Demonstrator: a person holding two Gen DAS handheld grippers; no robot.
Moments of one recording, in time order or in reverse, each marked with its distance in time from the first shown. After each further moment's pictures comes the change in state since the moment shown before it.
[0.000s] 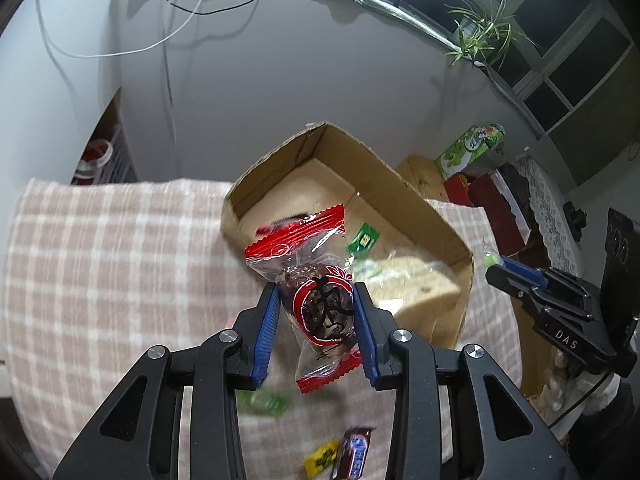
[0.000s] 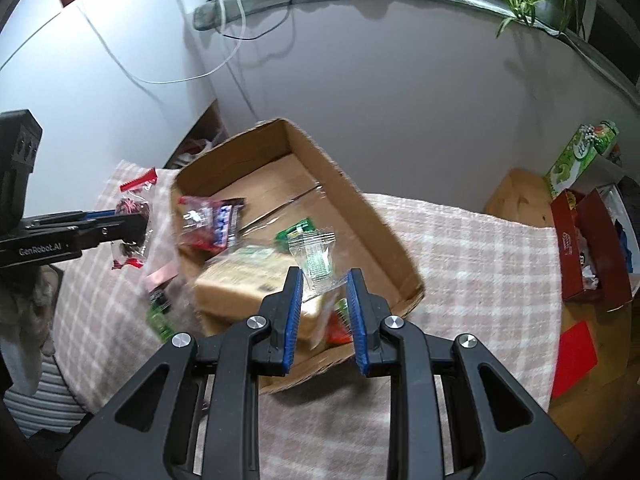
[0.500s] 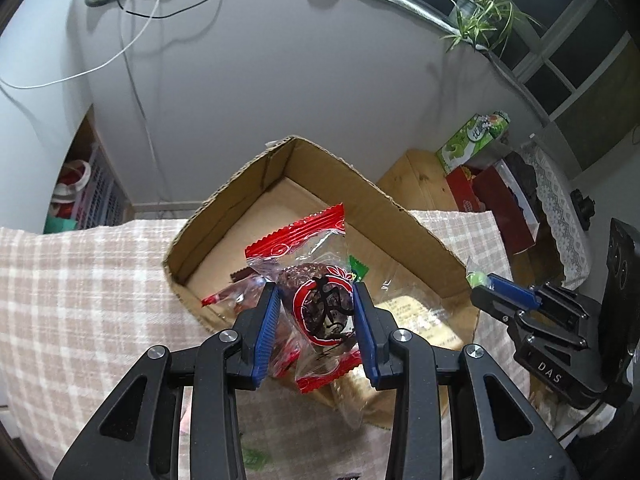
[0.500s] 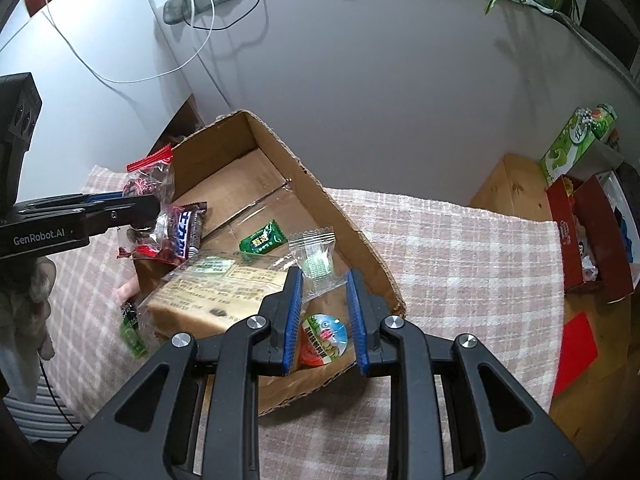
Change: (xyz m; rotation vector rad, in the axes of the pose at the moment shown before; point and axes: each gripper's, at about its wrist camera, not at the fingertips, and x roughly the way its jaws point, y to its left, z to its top) left arm 0.045 -0.027 0.038 0.055 0.042 0.017; right arm 0.029 -0.021 0.007 0.040 0.042 -0.017
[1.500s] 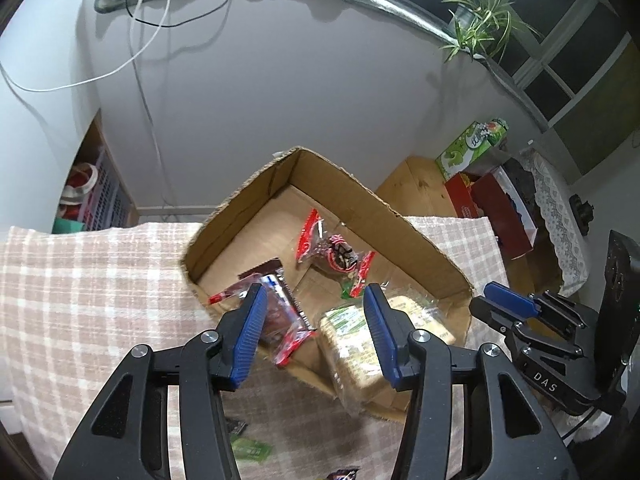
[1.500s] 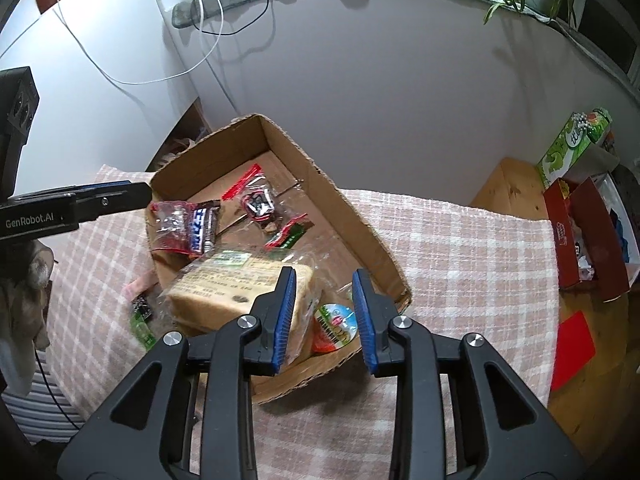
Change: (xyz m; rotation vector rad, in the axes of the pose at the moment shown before) left arm -0.023 0.005 -0.002 -0.005 -0.030 0.006; right arm -0.024 0.014 -0.008 -0.014 -0.027 0.003
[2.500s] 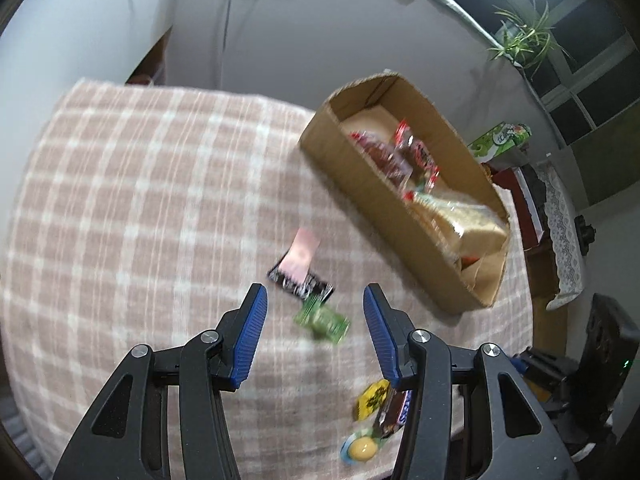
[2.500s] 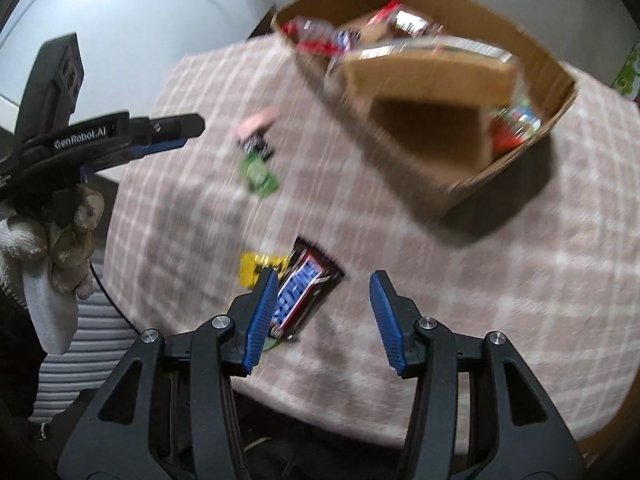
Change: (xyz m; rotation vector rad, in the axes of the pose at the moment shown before) left arm -0.028 0.075 -0.108 -0.190 0.072 0.000; right arm 0.023 0.101 -0.131 0.001 0.285 0.260
